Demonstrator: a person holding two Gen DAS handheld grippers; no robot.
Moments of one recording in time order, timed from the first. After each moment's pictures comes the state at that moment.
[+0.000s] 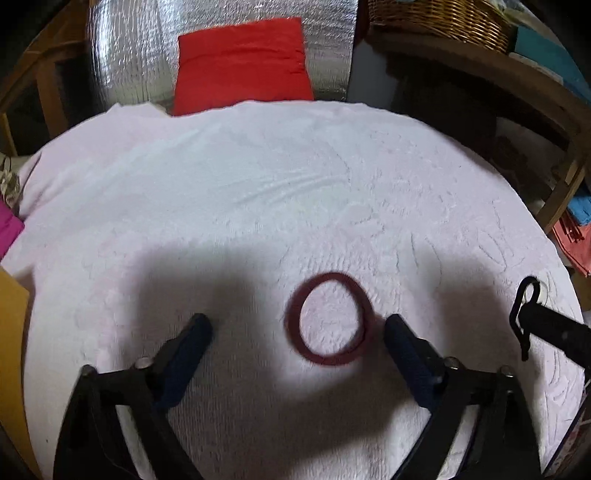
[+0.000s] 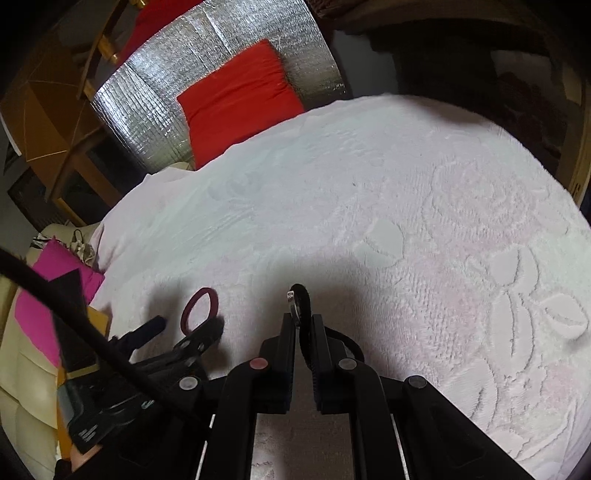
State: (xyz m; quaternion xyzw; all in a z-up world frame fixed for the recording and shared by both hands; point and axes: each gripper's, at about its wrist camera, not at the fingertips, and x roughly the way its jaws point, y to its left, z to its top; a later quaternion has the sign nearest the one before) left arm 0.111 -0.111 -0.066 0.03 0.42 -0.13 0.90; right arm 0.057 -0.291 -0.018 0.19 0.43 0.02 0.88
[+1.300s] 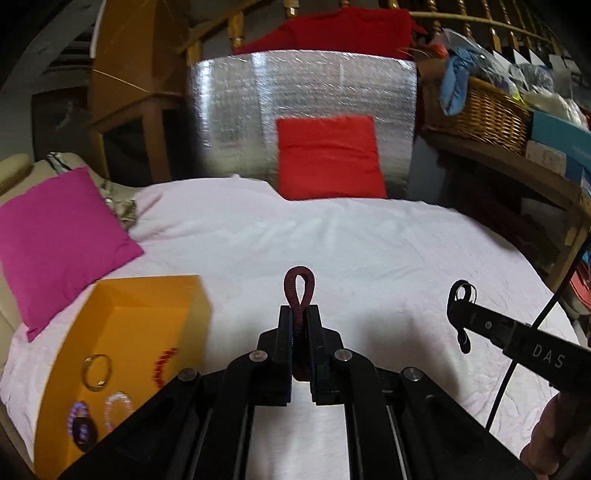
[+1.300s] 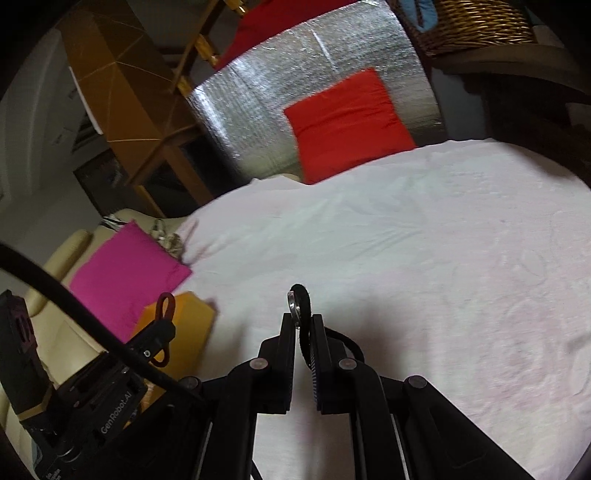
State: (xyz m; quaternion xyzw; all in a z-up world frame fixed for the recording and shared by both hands) left arm -0.002 0.041 0.037 0.00 0.28 -0.01 0.96; right arm 0.025 -0.148 0.033 0.18 0.34 0.15 0.91
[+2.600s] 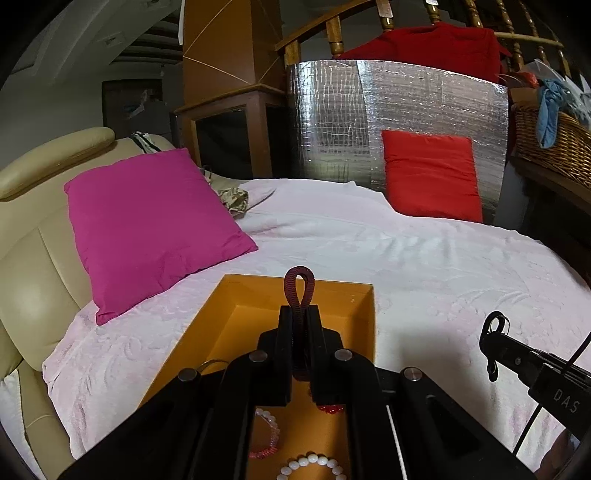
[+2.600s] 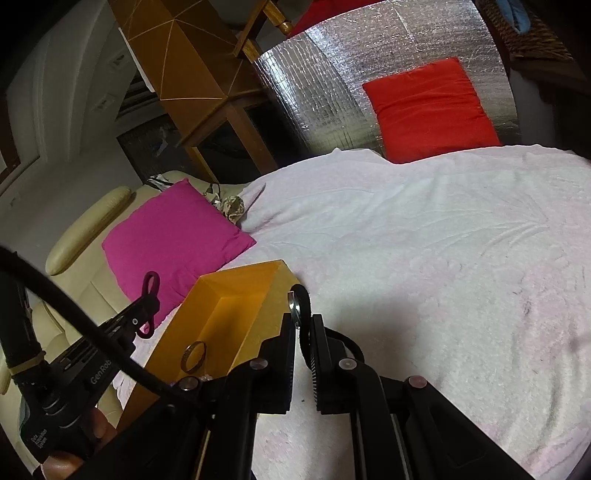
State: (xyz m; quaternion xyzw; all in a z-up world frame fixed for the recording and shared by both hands) left arm -0.009 0.173 0.033 -0.02 0.26 0.14 0.96; right arm 0.041 -0.010 0.016 0.14 0.34 0.25 0.90
